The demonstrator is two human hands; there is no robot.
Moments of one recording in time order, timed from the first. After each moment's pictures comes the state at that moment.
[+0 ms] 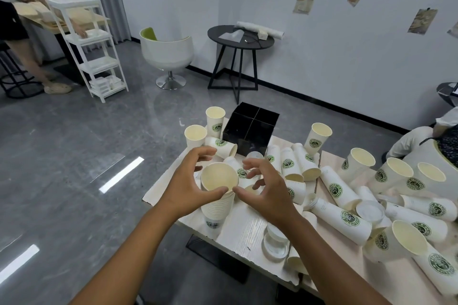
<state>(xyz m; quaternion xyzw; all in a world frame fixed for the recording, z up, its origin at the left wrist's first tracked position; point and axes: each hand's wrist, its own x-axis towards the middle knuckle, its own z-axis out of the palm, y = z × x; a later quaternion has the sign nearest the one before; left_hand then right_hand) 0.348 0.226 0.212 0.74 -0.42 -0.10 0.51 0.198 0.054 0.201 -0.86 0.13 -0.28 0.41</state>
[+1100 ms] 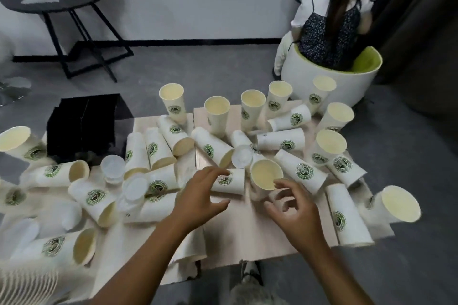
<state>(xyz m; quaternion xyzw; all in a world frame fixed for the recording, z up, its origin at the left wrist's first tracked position) 0.128 -0.091 0.106 0.64 -0.67 -0.26 0.27 -0.133 -0.116 0.120 -0.67 0.51 -0.39 0.37</state>
